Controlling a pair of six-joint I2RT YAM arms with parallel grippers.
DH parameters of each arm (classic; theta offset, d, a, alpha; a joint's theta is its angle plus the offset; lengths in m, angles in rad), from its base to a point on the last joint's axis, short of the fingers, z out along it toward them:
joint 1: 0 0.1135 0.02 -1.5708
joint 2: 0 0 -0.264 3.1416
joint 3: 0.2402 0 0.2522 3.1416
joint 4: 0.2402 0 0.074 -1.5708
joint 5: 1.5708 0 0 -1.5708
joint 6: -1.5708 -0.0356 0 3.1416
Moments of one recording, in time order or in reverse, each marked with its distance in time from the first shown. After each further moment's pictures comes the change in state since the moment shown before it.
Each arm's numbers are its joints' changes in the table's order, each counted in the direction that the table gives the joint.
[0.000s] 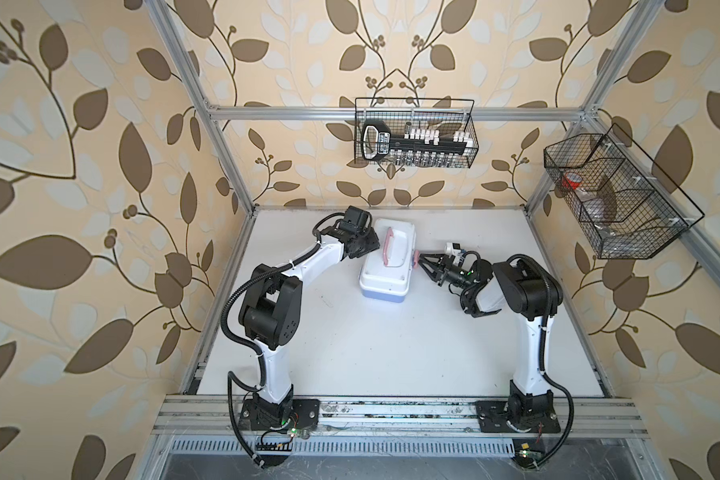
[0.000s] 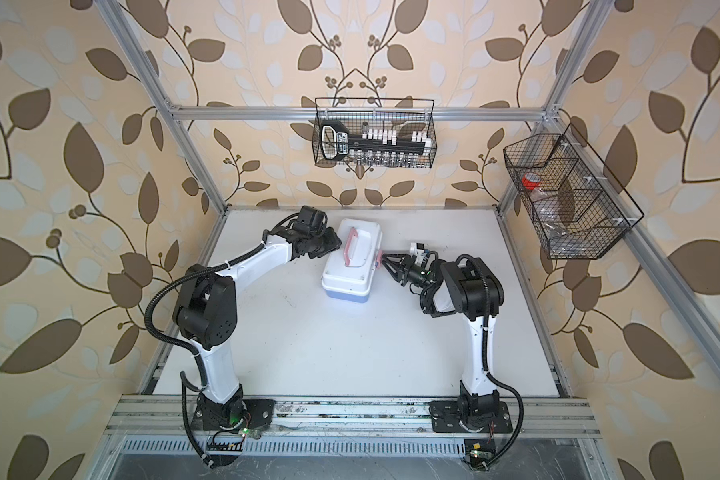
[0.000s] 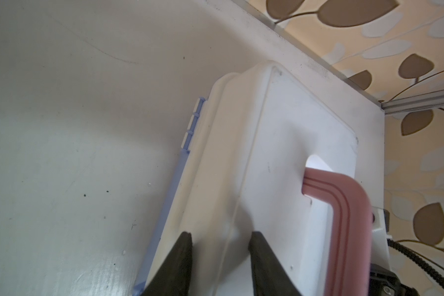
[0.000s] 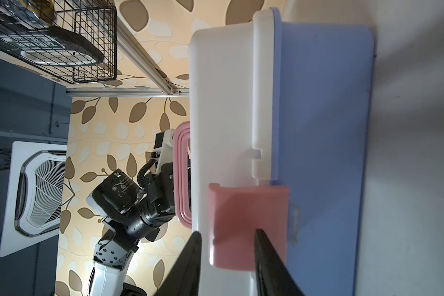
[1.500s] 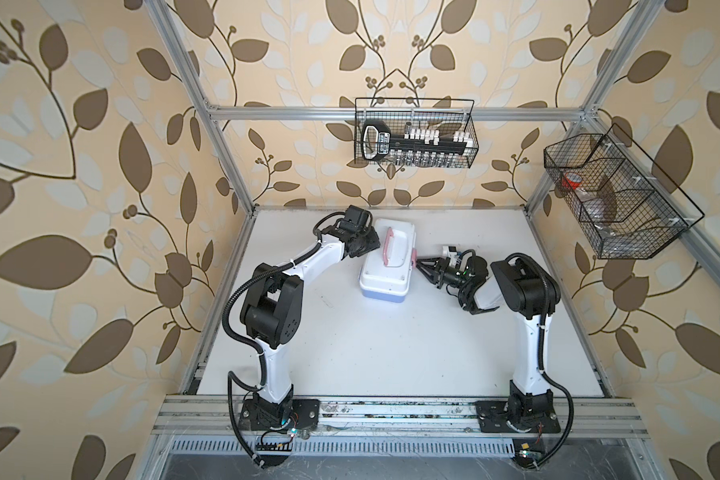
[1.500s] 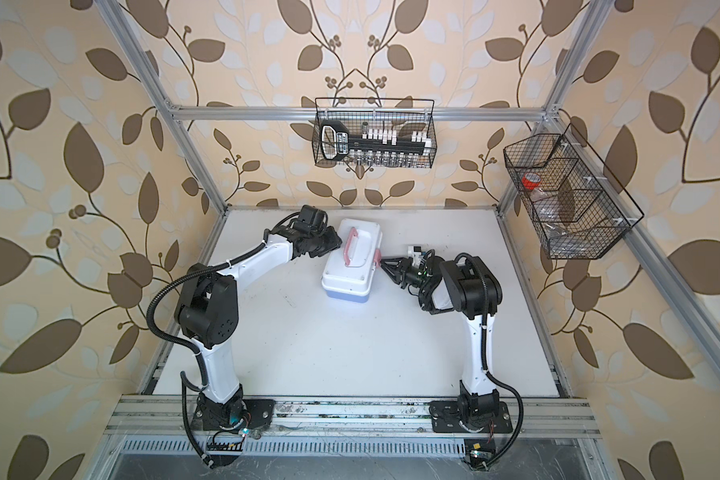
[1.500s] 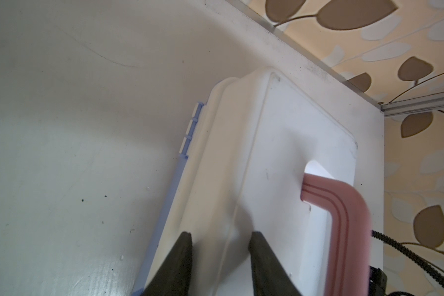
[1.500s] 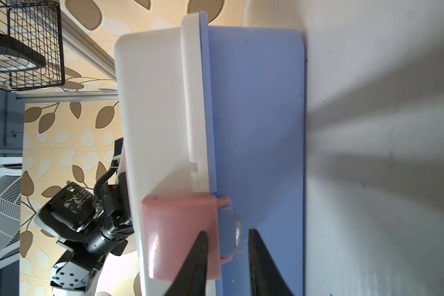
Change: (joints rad) left arm 0.000 0.013 0.015 -0.003 -0.003 0.000; right arm 0.002 0.023 0.045 0.212 -0.012 0.137
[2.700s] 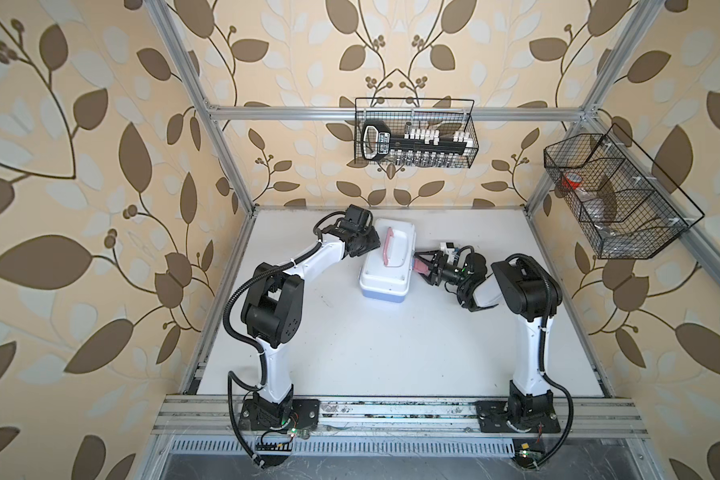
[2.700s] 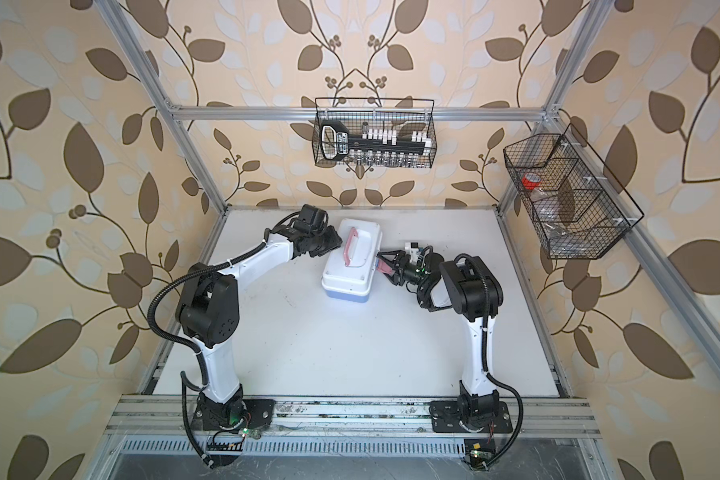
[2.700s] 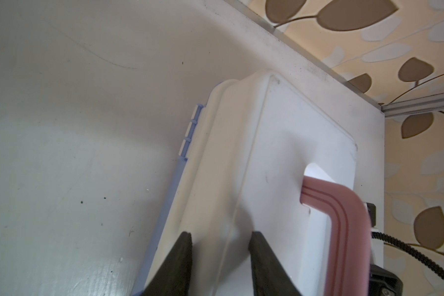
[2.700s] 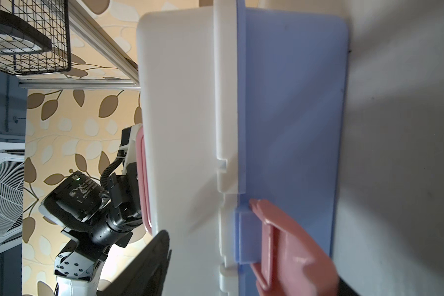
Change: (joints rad) left arm 0.000 0.008 0.012 0.006 -0.001 0.000; right arm 0.018 -0.032 0.019 0.024 -0.011 0.005
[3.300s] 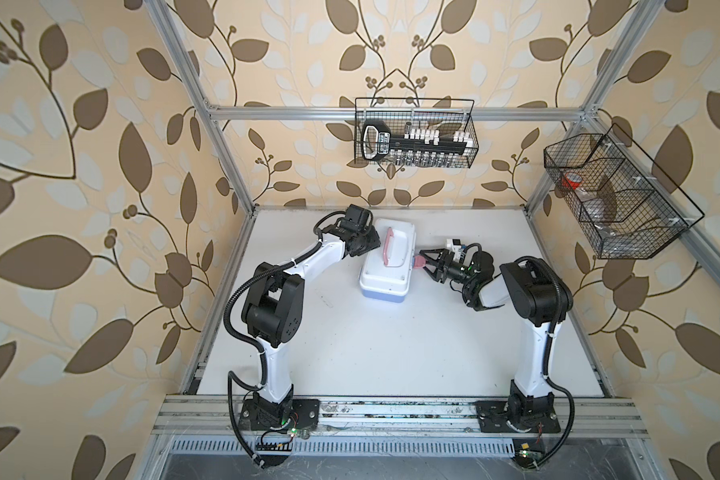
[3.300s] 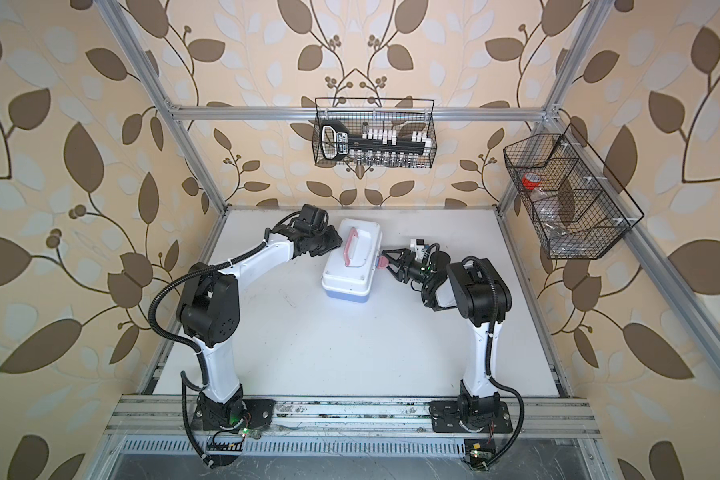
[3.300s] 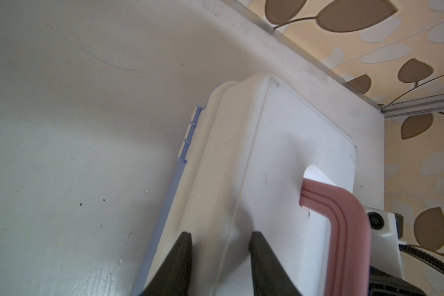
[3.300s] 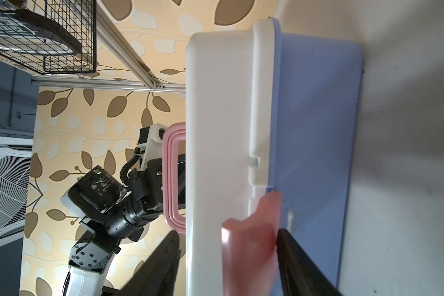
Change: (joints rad) left arm 0.000 0.005 0.005 -0.002 -0.001 0.000; right arm -0.031 -0.082 -0.044 0.010 -0.003 0.019
